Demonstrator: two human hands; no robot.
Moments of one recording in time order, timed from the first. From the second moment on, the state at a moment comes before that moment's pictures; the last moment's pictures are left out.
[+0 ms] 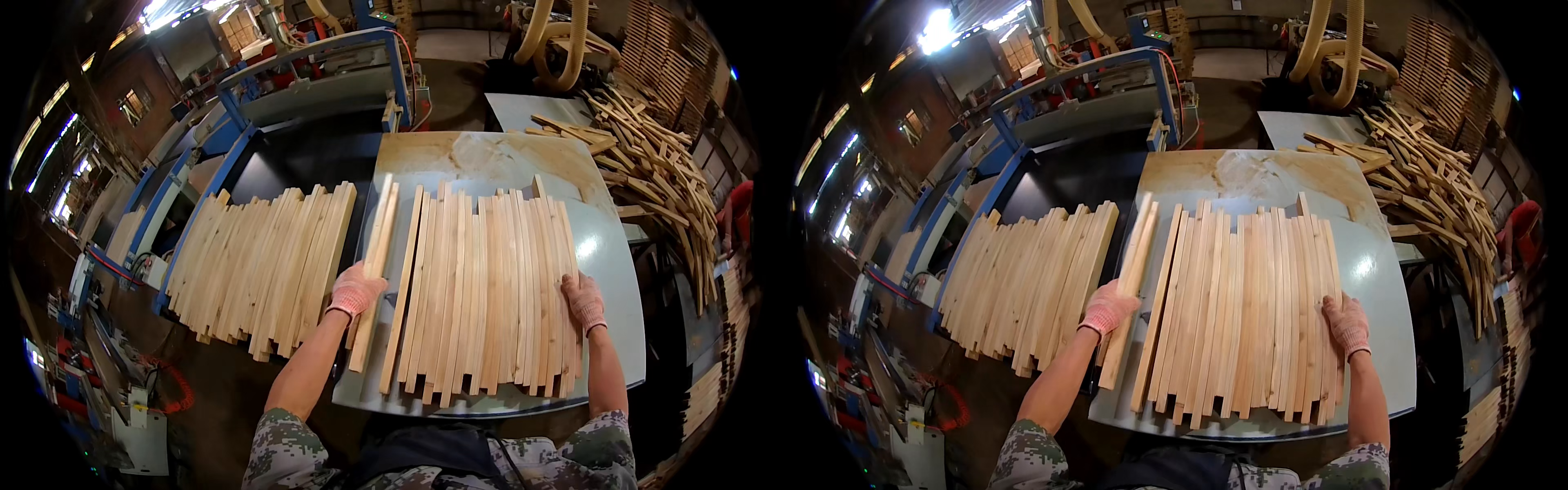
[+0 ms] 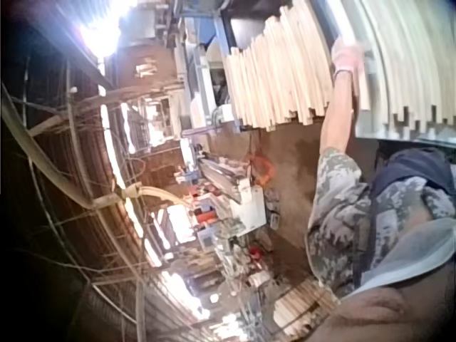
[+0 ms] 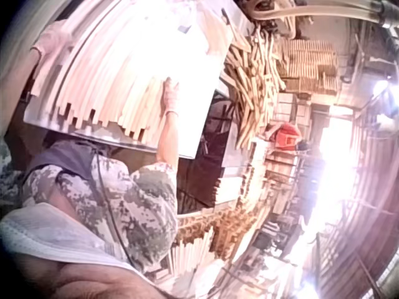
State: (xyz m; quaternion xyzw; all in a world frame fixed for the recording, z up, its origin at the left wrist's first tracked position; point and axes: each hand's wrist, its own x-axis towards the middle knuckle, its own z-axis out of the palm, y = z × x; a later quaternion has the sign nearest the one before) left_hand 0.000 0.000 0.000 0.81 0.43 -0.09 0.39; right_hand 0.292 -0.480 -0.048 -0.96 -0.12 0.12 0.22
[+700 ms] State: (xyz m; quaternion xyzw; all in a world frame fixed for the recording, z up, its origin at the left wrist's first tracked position) left_hand -0.036 0.071 -0.042 0.91 0.41 0.03 0.07; right_hand 0.296 -0.472 -0.050 -0.95 -0.10 0.03 0.30
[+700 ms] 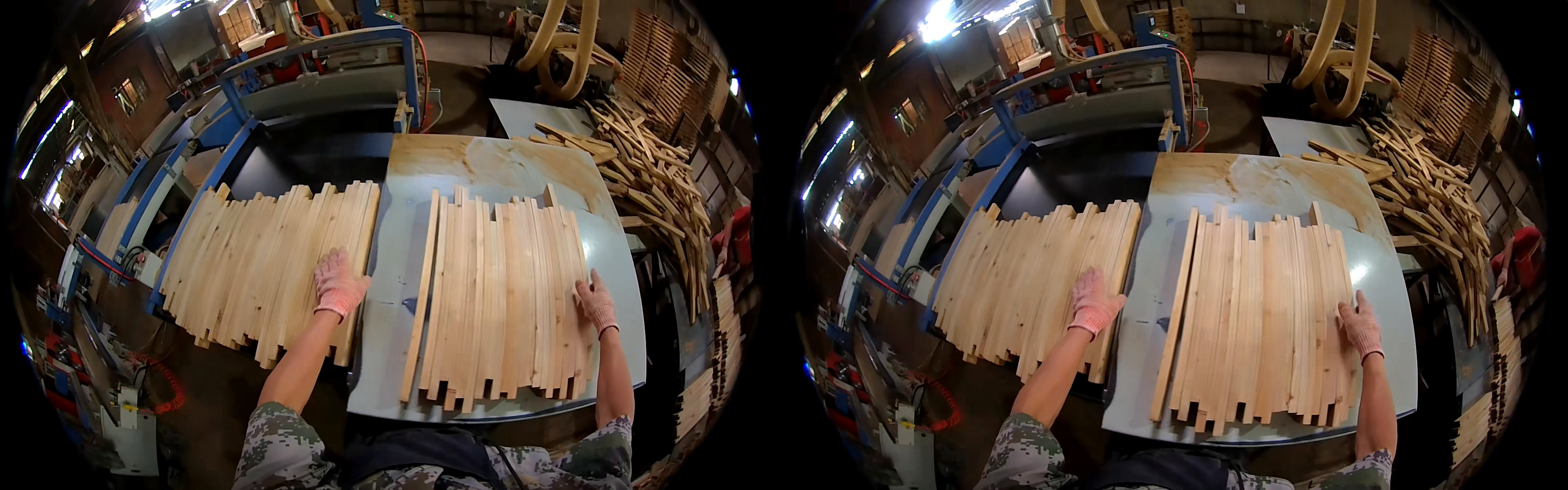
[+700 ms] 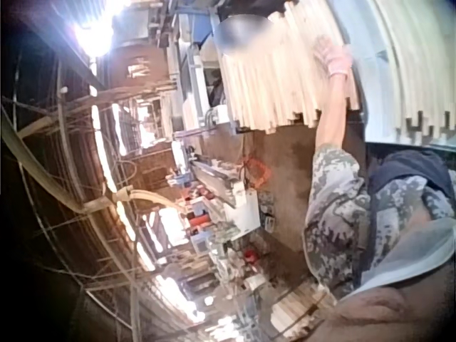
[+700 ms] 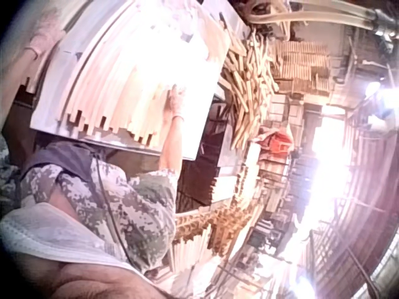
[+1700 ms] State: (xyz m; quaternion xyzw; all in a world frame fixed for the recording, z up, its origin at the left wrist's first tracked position) left_hand -0.573 0.580 0.049 0.67 0.74 0.07 -0.03; right_hand 0.049 -0.015 -0.119 -0.85 -0.23 0.07 0.48
